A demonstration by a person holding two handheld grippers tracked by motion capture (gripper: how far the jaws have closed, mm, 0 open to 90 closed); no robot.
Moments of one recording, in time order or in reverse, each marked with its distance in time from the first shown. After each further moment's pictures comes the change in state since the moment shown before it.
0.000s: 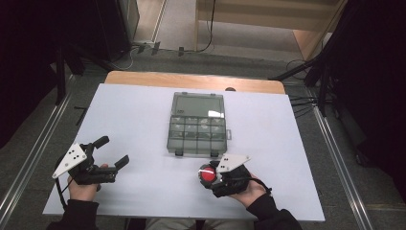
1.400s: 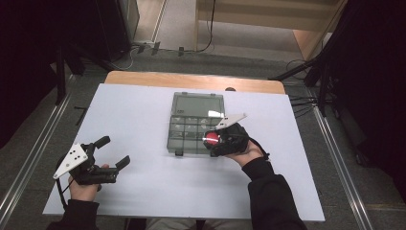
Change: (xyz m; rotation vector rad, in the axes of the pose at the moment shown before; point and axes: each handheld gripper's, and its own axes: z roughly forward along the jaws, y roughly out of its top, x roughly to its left) left arm -0.002 0.000 0.001 -0.001 -0.007 0.005; right arm -0.082 0.052 0.013 0.079 -0.121 0.105
